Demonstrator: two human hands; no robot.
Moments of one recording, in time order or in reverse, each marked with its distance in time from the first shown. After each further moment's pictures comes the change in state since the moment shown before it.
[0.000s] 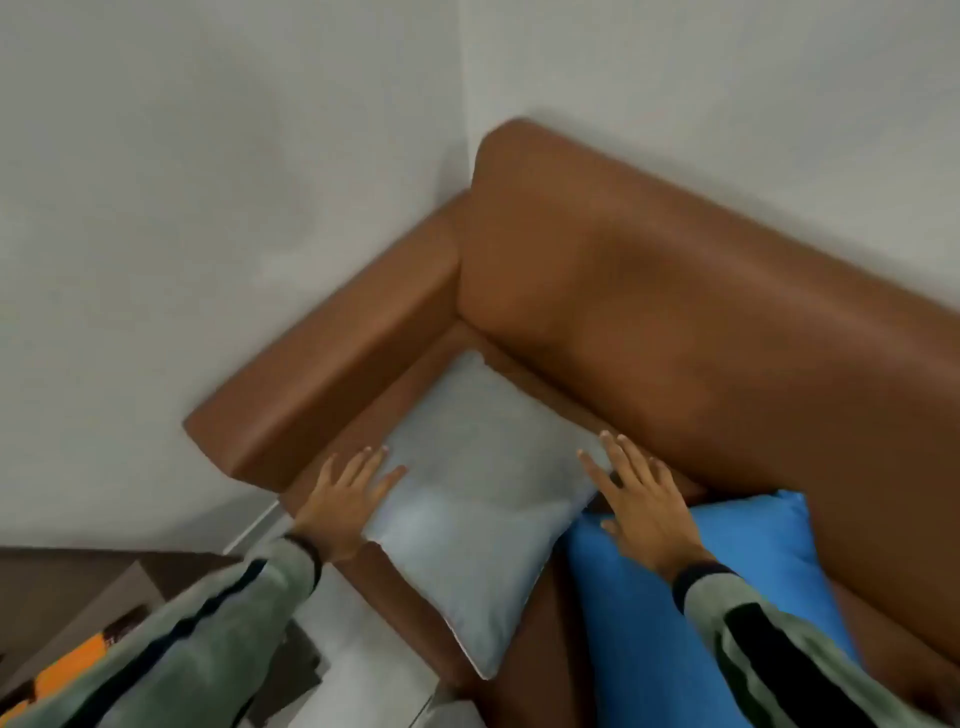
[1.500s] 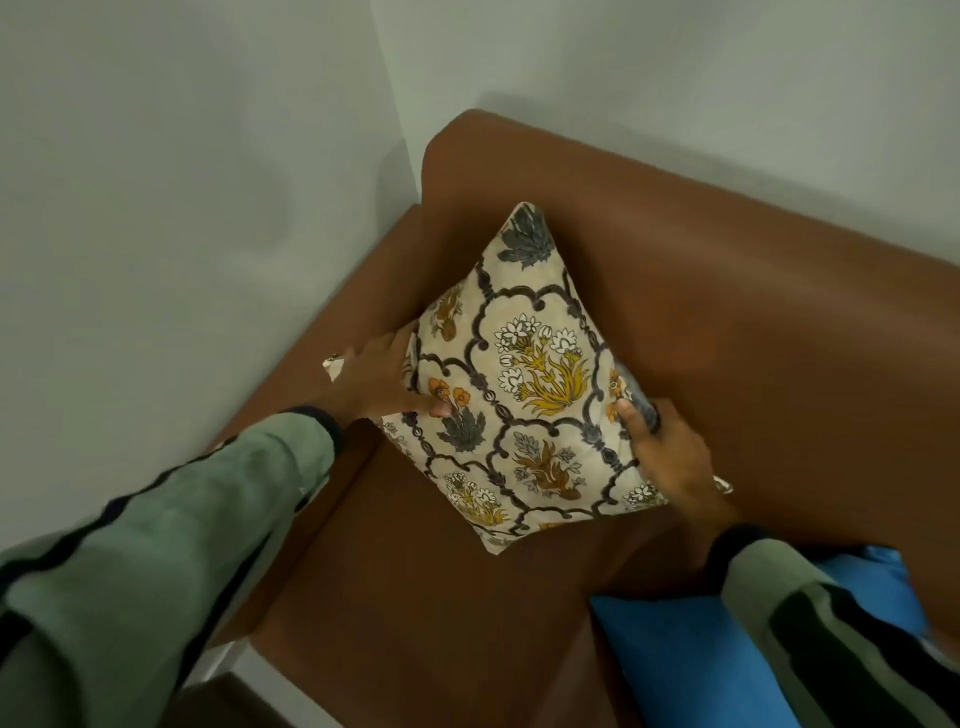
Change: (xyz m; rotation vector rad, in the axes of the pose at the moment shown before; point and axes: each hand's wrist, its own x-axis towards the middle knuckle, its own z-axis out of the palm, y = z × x) left_hand 0.299 -0.086 -0.125 -0.490 0.083 0.041; right_hand 0.182 0.048 -0.021 0.955 0.207 0.715
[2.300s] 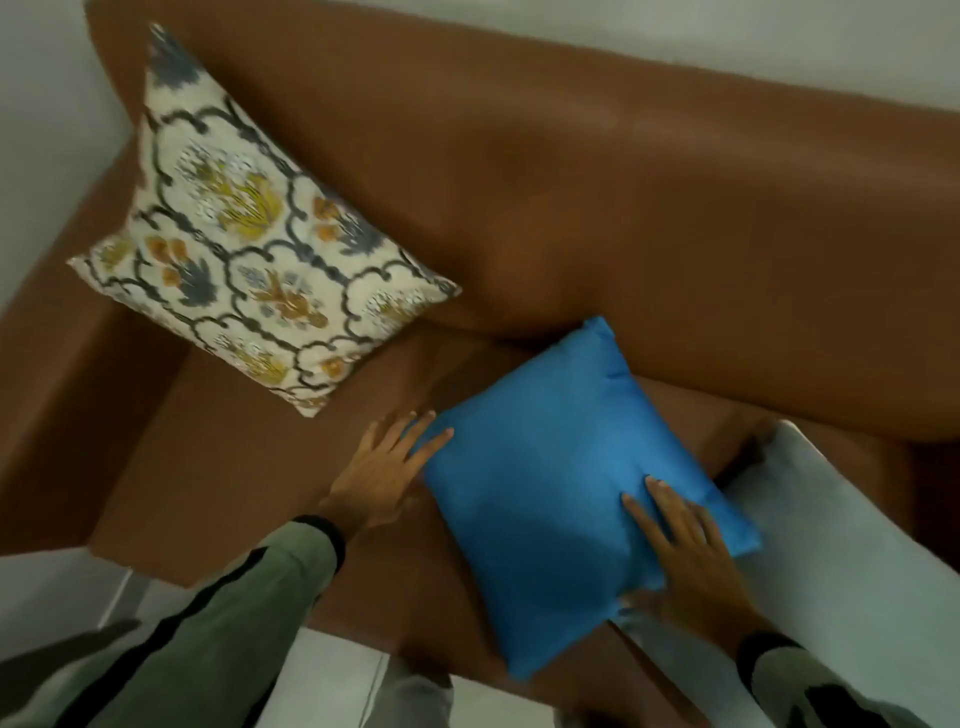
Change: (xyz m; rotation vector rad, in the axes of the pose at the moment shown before) left_hand -0.208 0.233 0.270 0.430 -0.084 0.557; right_hand -0.285 0.396 -0.100 -0.611 -0.108 -0.296
